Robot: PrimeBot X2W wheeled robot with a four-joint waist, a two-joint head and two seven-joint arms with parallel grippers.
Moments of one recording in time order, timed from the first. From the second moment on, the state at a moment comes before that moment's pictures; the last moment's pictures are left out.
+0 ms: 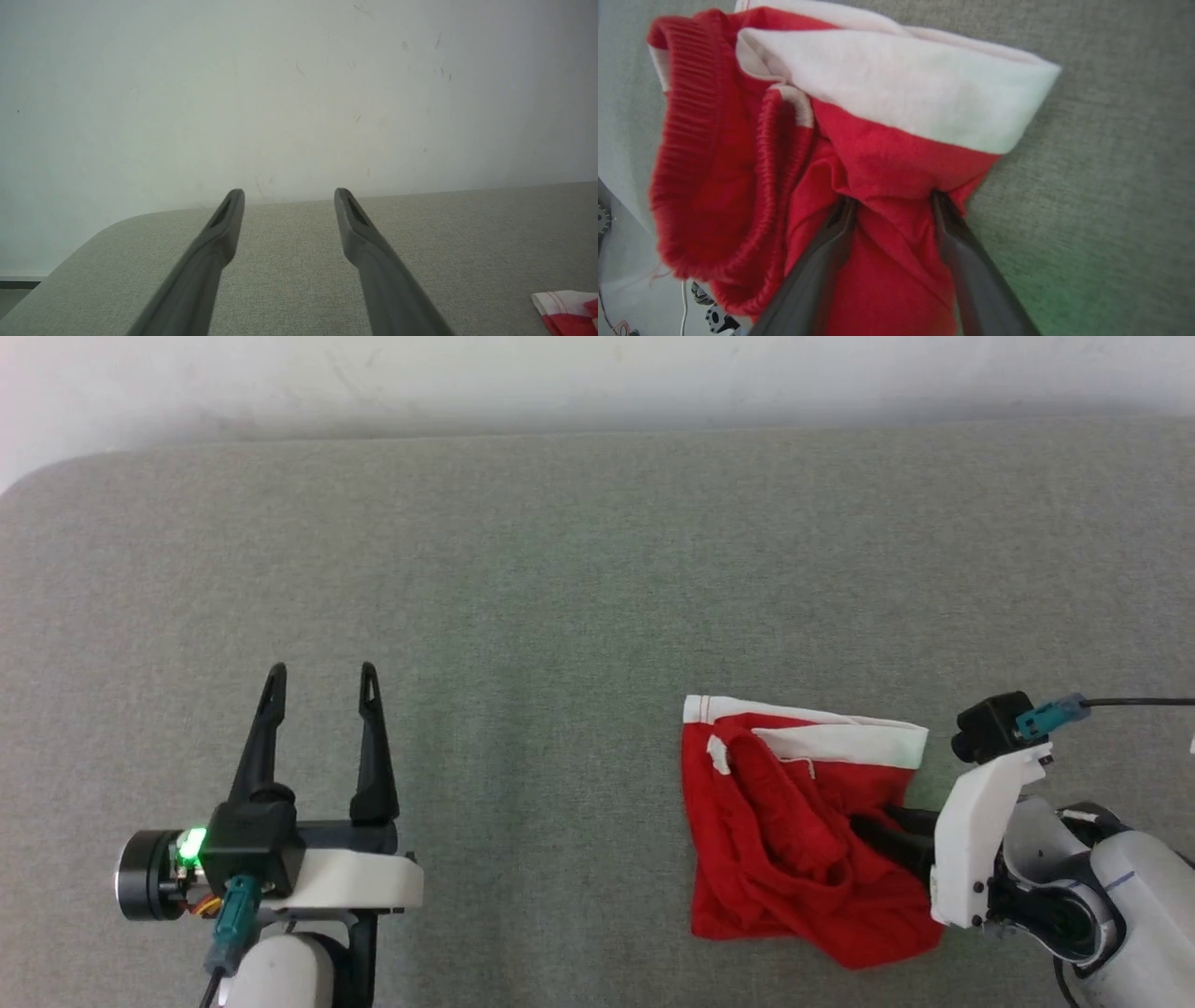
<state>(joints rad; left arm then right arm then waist) -0.09 0.09 -0.05 -0.04 -0.02 0.11 -0.26 -0.33 -0.45 0.43 0.31 0.88 0.13 0.60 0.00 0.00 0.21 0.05</state>
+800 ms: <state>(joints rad) -0.15 0.19 0.01 -0.17 0.01 0.11 -0.26 -0.65 -0.75 0.59 0.19 0.64 0.13 0.37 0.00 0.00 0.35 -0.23</state>
